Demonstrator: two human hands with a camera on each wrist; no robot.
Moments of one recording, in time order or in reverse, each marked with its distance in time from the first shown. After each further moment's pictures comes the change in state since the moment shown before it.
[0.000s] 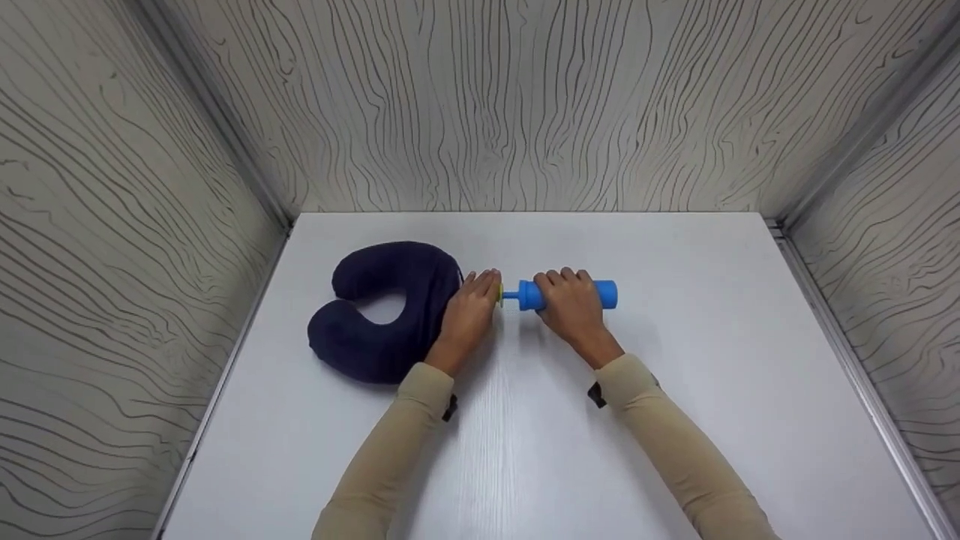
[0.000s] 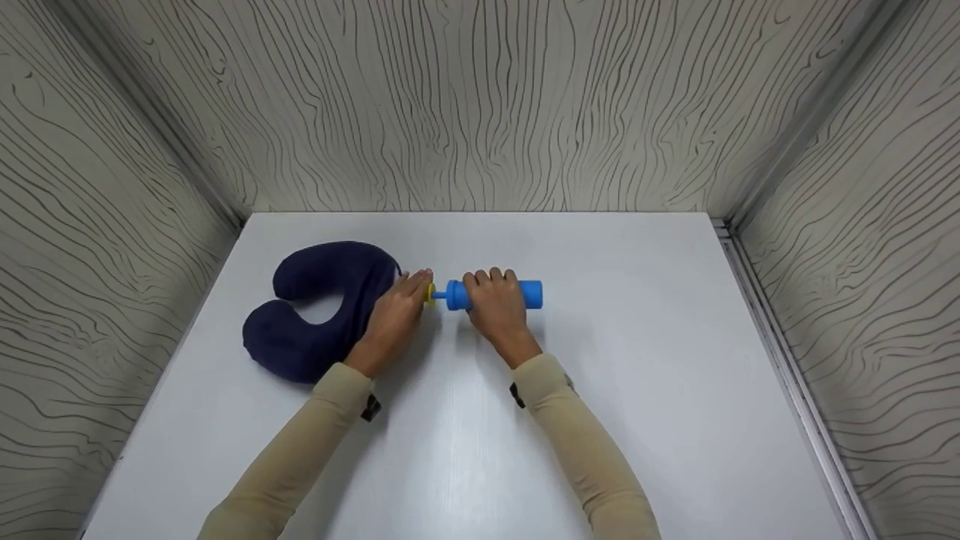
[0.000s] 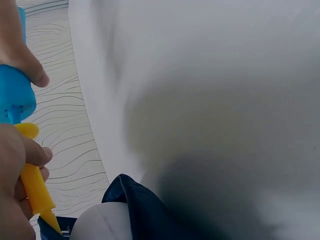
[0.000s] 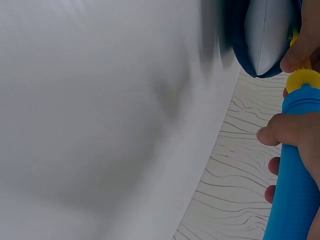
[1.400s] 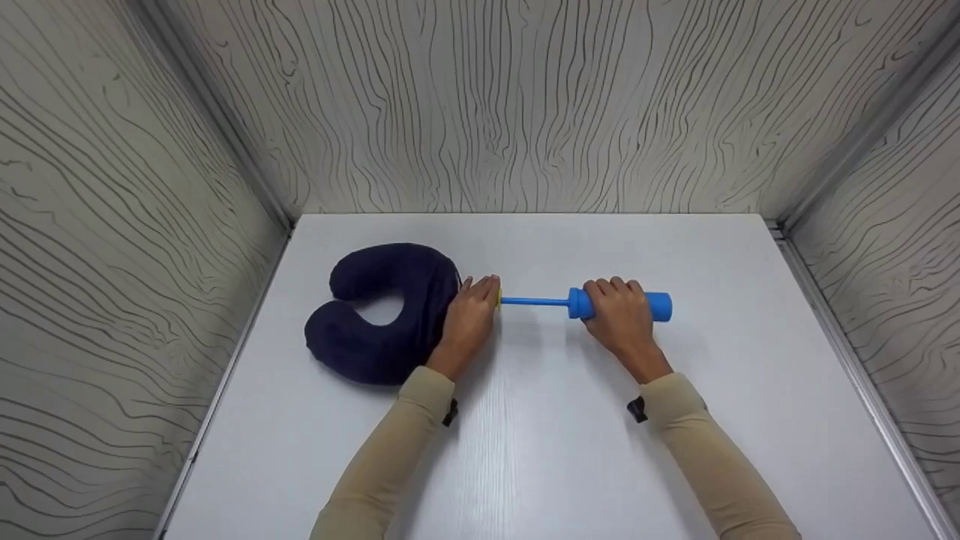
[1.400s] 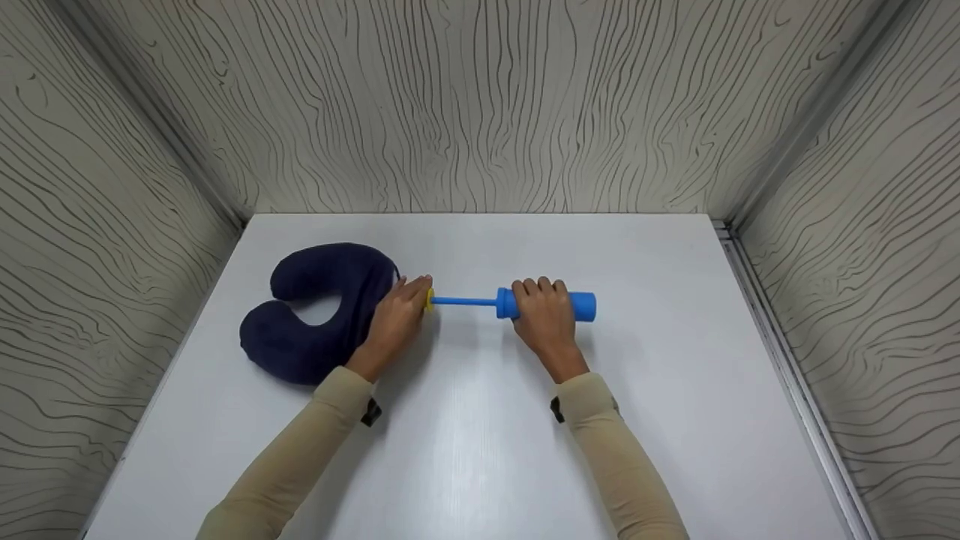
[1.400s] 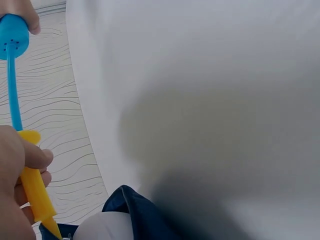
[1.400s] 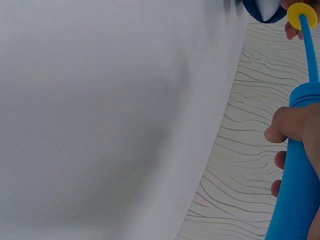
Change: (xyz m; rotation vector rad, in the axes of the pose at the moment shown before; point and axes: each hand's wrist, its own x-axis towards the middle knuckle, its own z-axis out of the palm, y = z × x) left_hand -0.005 0.000 0.005 -0.014 0.075 -0.004; right_hand -0.045 0.053 -0.016 0.022 -0.013 0.113
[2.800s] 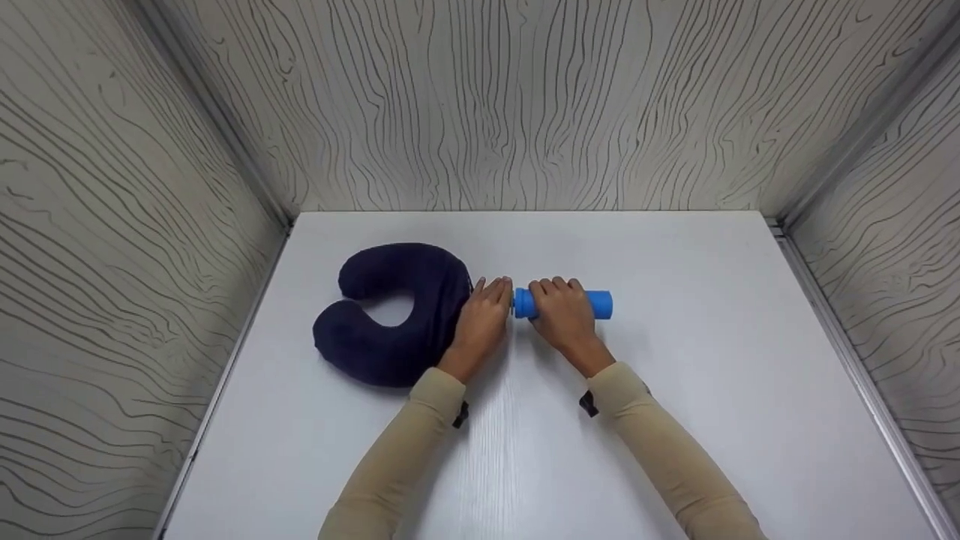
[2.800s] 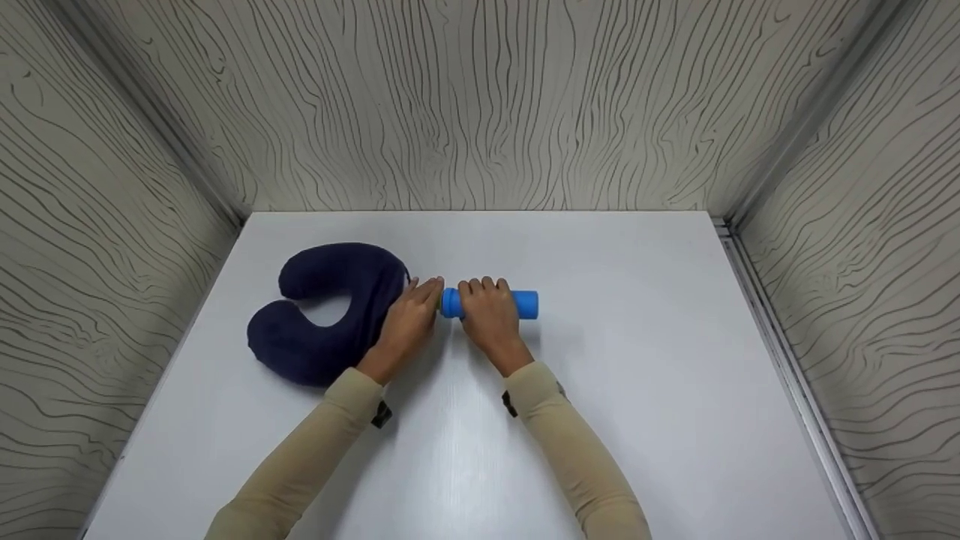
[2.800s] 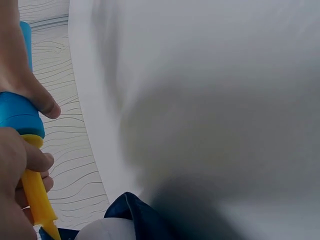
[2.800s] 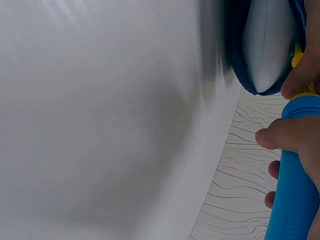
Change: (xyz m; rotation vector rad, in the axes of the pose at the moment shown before) left_hand 0.003 0.021 0.002 0.041 -0.043 0.019; right_hand 0.028 -0.073 0.025 -0.021 -0.015 -0.108
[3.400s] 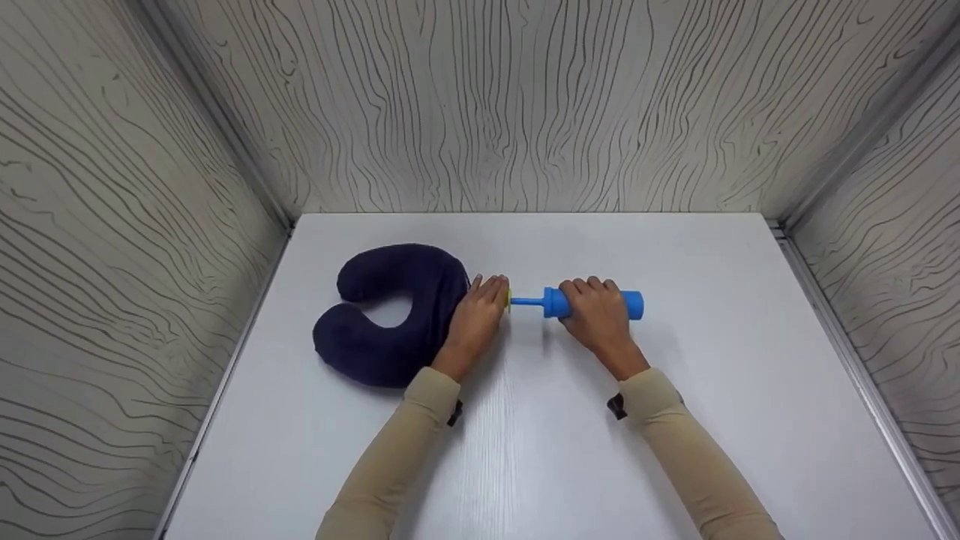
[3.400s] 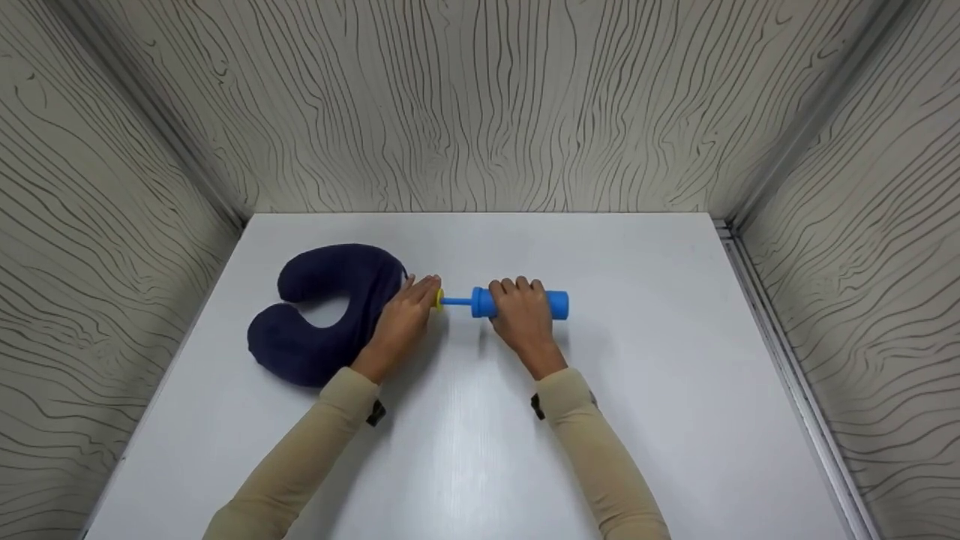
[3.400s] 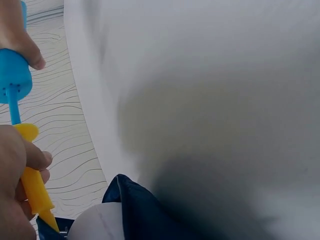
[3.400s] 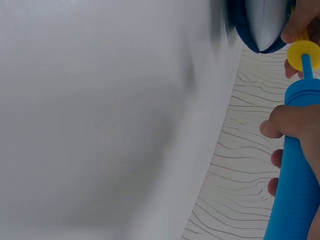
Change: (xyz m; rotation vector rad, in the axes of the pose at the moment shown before) left_hand -0.001 -0.013 -0.003 -0.008 -0.001 0.033; right_hand -0.020 0.044 -0.008 0.030 0.042 0.048
